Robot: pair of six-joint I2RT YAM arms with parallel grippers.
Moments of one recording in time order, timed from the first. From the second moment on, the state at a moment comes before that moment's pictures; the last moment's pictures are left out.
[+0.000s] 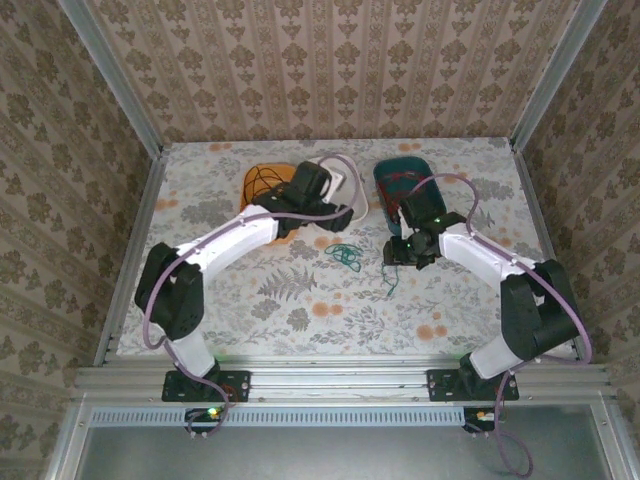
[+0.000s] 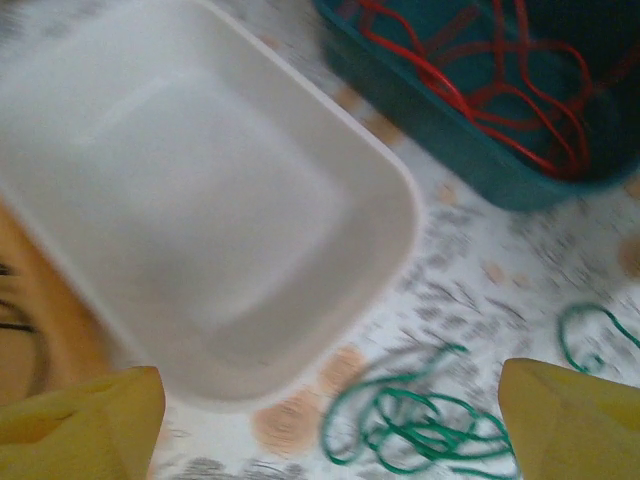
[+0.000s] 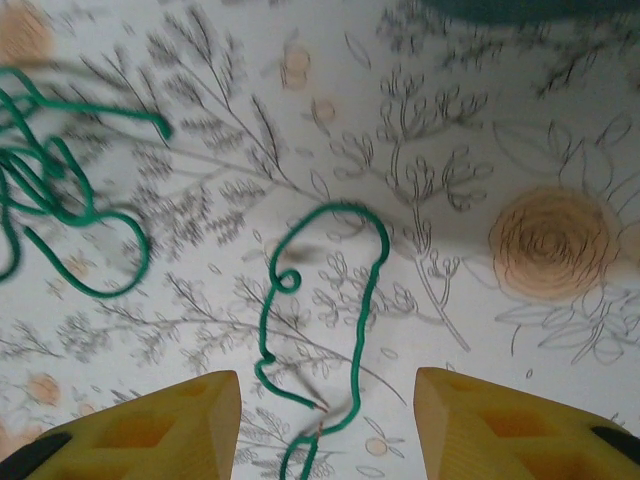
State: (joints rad) left arm -0.75 1.74 1.38 -0.42 0.00 -0.07; right arm 0.35 1.54 0.99 -0.70 -0.09 0.34
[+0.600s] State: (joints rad) left arm -0.83 1.80 1.38 -0.38 0.17 0.01; right arm 0.36 1.73 1.01 -0.76 -0.07 0.30
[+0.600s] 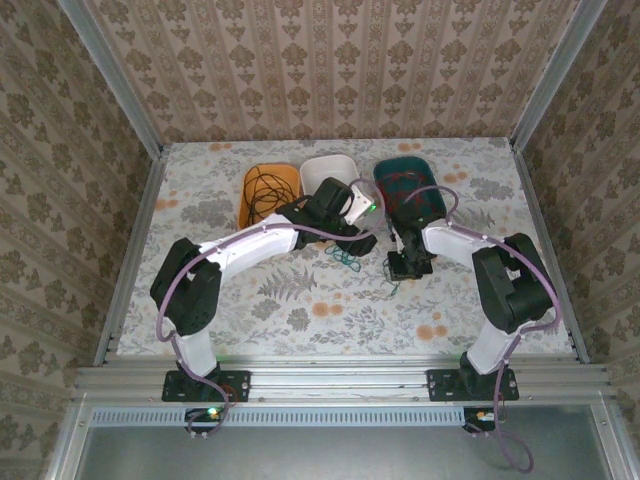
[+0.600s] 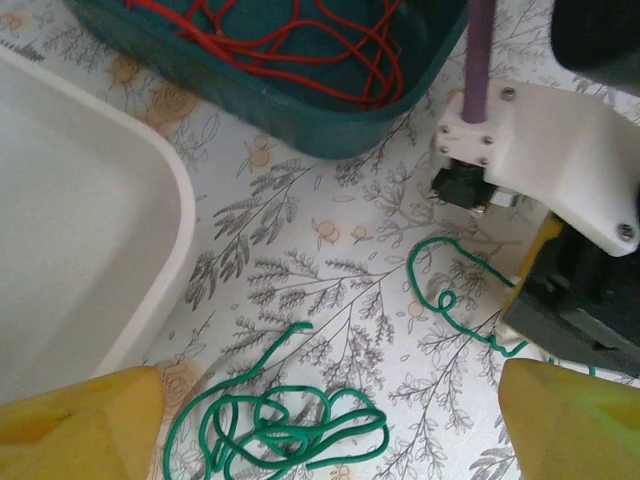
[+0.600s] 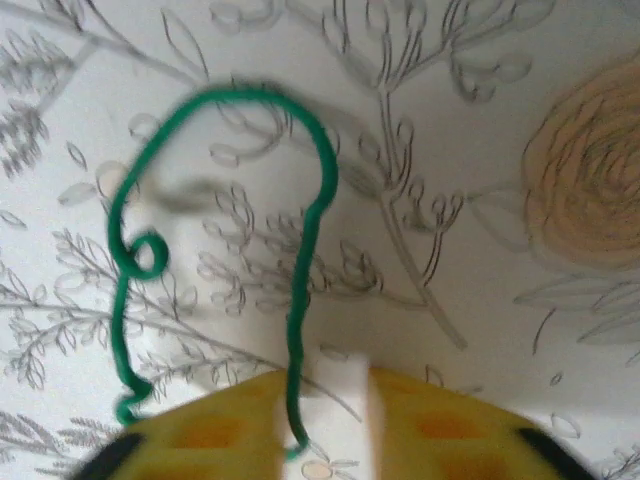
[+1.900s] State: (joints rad) left arm -0.74 1.77 1.32 -0.09 0.50 -0.24; right arm 0.33 1.30 0.95 -0.36 -0.31 0.43
